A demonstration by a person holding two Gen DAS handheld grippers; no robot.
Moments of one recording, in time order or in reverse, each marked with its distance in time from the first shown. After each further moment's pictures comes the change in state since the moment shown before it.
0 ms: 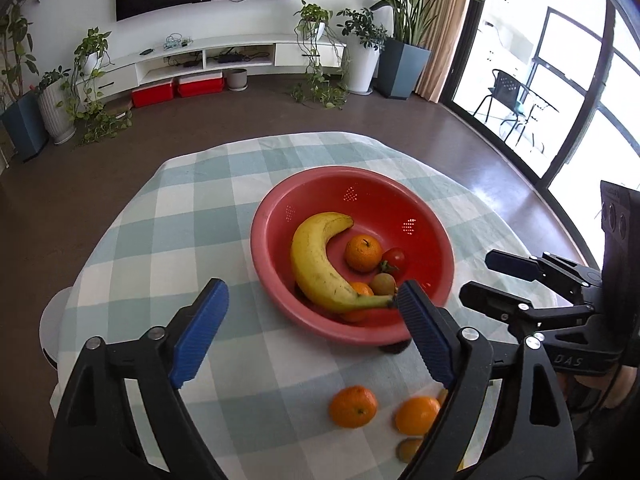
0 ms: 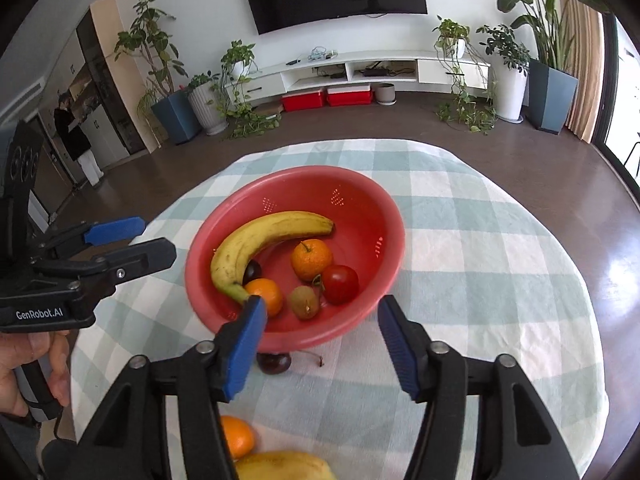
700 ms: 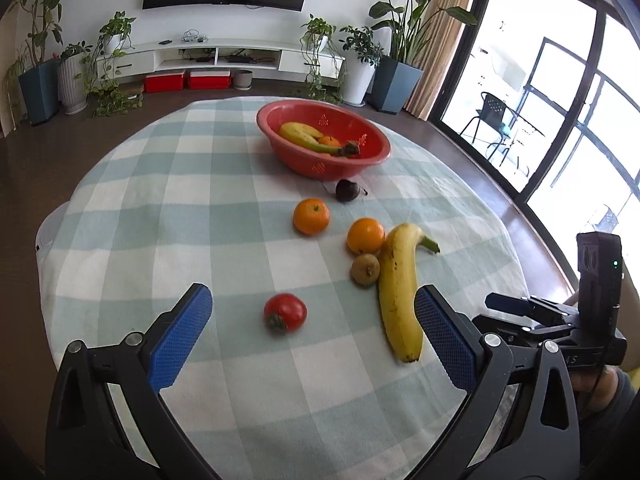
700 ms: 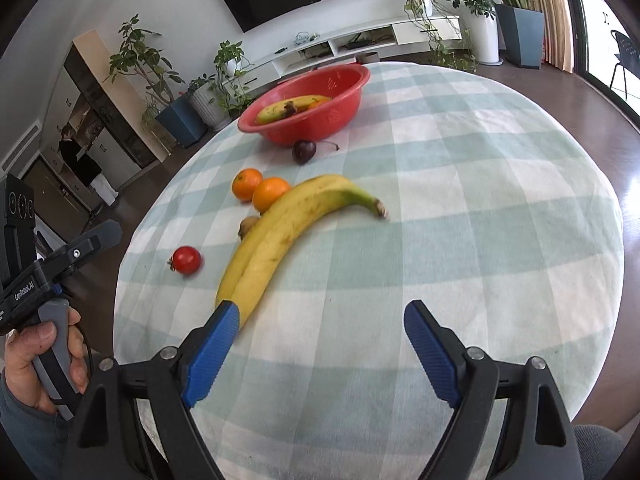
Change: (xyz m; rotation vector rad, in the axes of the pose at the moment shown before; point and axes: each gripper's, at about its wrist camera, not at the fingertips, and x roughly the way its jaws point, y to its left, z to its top) left arm -0.113 -0.029 -0.195 -0.088 -0.049 -0.050; right arm -0.078 0.019 -0.178 0.117 0.086 0.064
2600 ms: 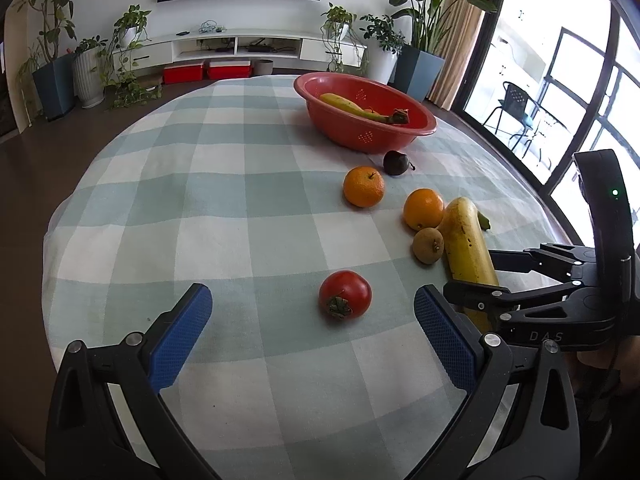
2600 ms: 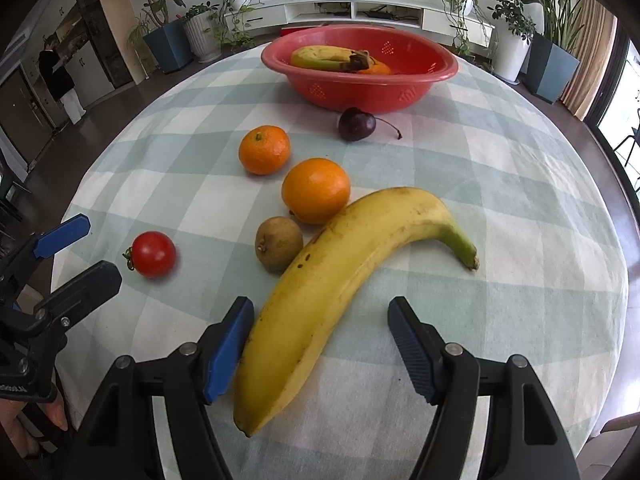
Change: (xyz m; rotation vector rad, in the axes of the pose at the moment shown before) left arm 0.040 0.035 -0.008 -0.005 0.023 0.079; right arm 0.075 0.055 0.040 -0.205 0.172 -0.217
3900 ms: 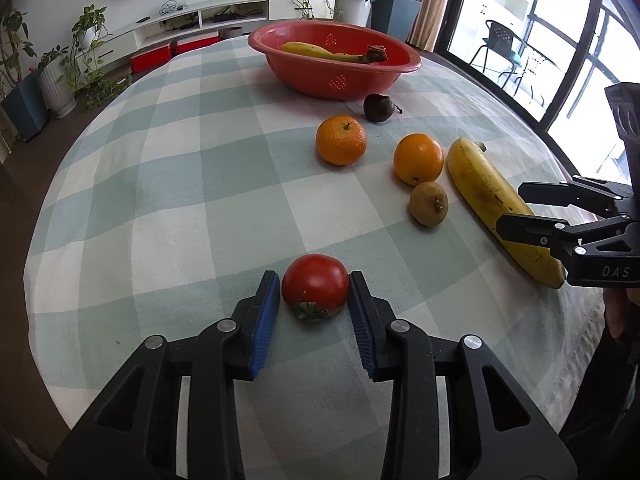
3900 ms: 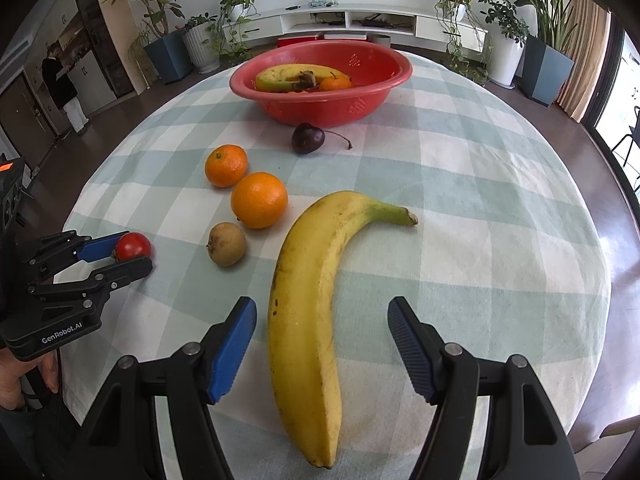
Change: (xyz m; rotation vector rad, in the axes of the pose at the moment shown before) left arm 0.045 -0.017 0.007 0.146 0.178 -0.004; right arm -0.017 -0.035 -0.001 0.012 -0.045 0.022
